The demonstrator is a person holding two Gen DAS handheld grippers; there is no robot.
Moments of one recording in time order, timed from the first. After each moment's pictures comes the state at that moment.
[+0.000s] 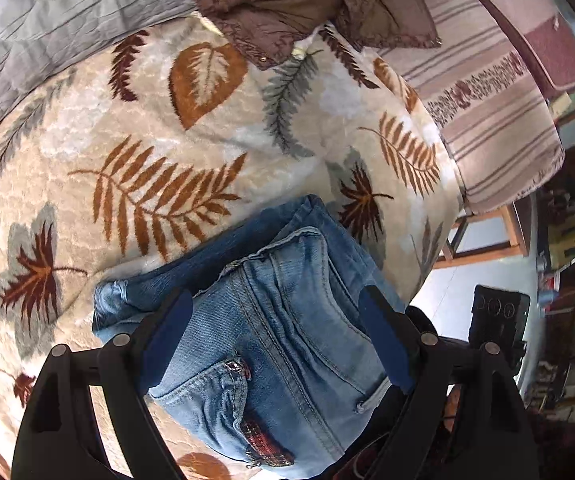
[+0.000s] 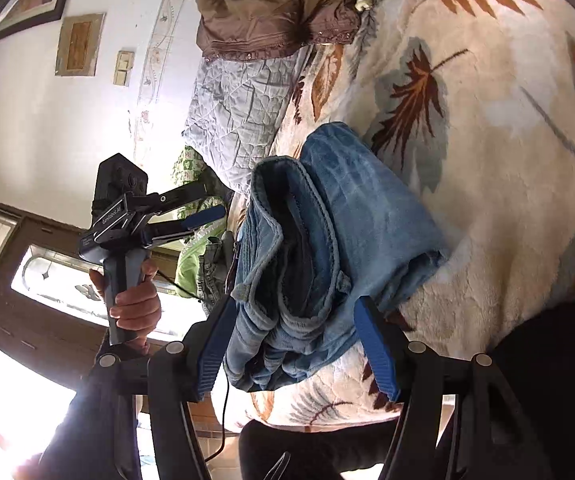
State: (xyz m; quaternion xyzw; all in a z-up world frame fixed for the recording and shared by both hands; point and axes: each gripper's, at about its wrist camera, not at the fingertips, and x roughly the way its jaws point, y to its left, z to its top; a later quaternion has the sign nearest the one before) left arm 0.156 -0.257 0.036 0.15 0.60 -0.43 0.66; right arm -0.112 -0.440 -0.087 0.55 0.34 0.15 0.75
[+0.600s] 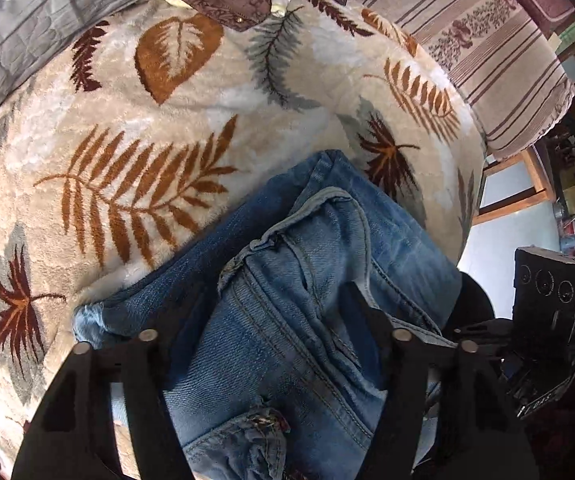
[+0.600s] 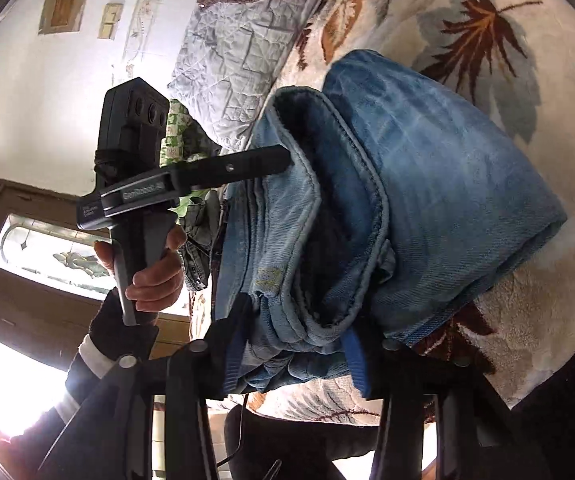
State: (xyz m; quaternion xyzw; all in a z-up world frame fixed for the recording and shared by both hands) left arm 0.147 -0.262 -0.012 0.20 0.58 -0.45 0.65; right arm -0.058 -0.384 -0.078 0.49 0.38 0.17 0.77
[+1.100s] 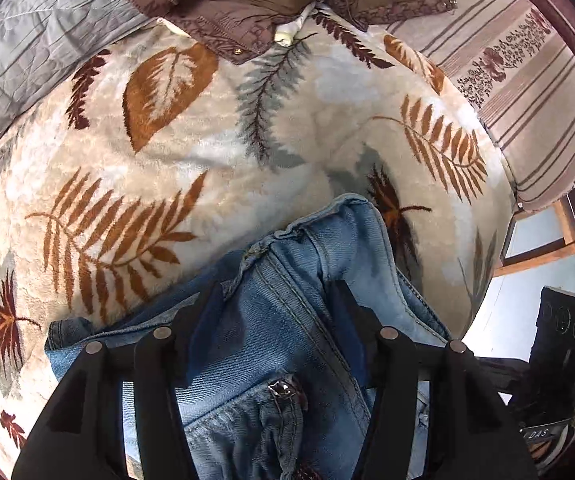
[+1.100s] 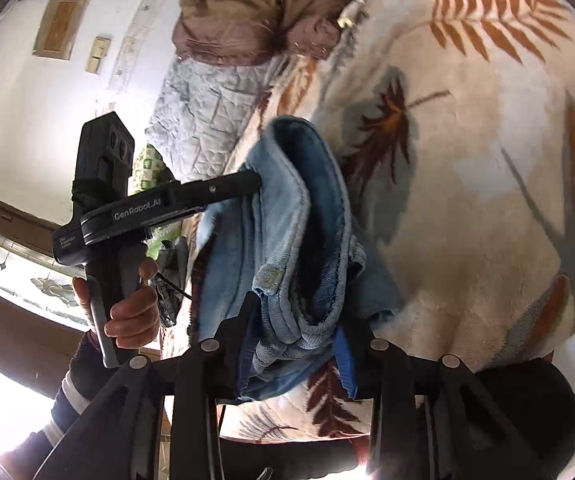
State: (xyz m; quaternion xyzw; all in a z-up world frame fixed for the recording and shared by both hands) left arm 0.130 -0.332 -0.019 0.19 0.56 -0.38 0.71; right arm -0.085 -0.457 -0.087 0.50 0.37 0.08 0.78
